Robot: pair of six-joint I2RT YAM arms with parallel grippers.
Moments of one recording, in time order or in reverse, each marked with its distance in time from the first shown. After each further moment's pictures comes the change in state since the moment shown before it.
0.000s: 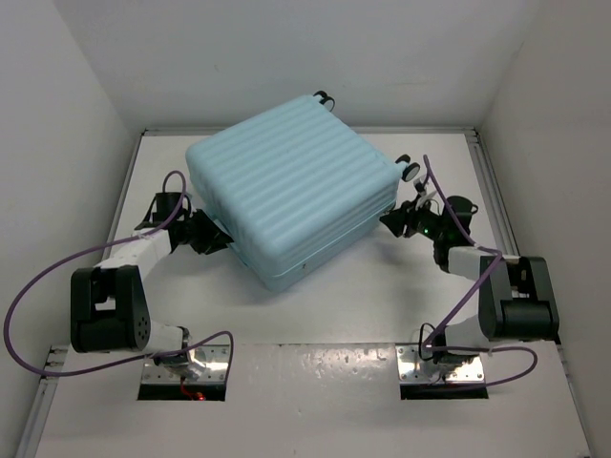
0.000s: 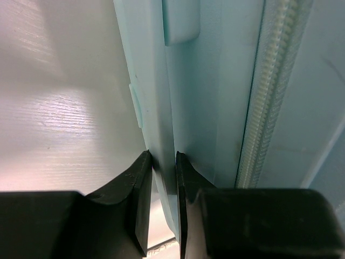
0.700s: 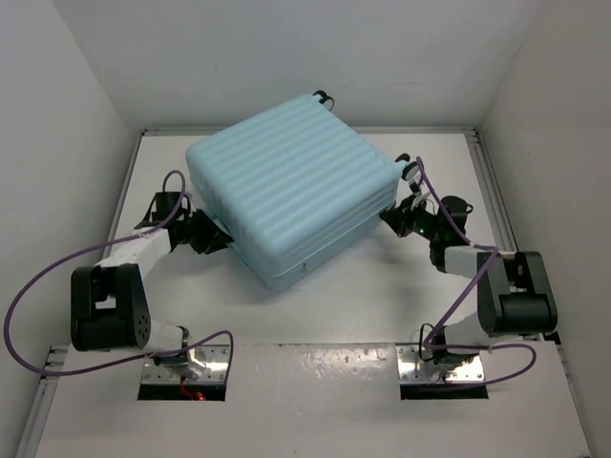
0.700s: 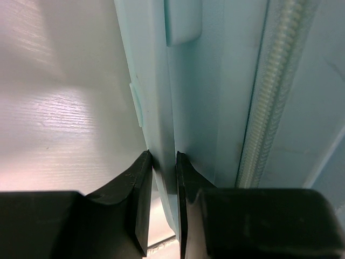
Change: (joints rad) left arm 0.010 0.008 0.002 0.000 0.016 0.002; right arm 0.034 0.046 0.009 0.071 0.033 -0.006
